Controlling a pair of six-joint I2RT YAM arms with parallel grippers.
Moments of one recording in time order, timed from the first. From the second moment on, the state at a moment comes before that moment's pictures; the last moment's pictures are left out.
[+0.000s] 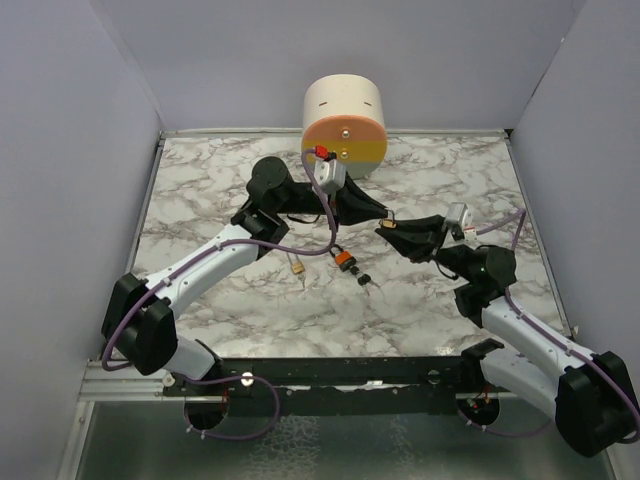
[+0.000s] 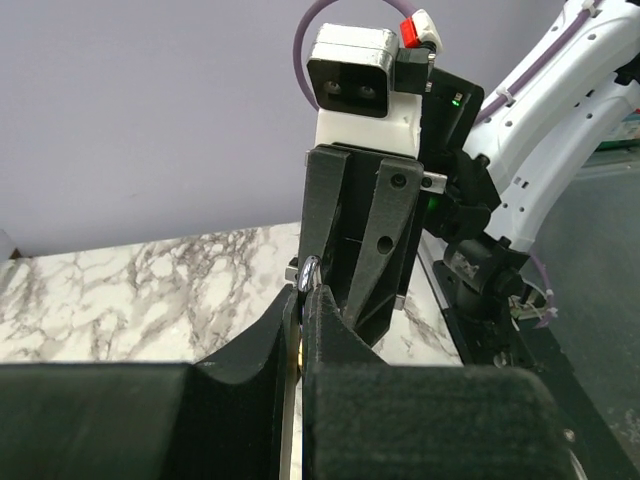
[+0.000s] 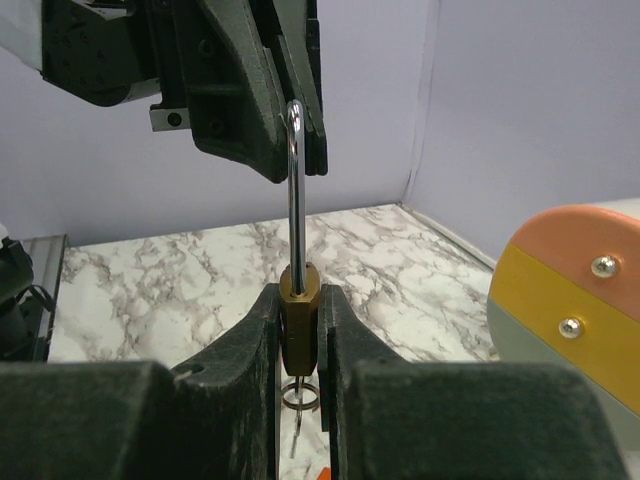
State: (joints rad) left arm -0.68 1.45 1.15 0.58 1.00 -0.17; right arm 0.41 0.95 0.38 1.06 -0.72 0.23
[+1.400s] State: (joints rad) left arm -0.73 1.40 1.17 0.48 0.99 -0.03; right arm 0.42 0.91 0.37 1.16 -0.67 0.16
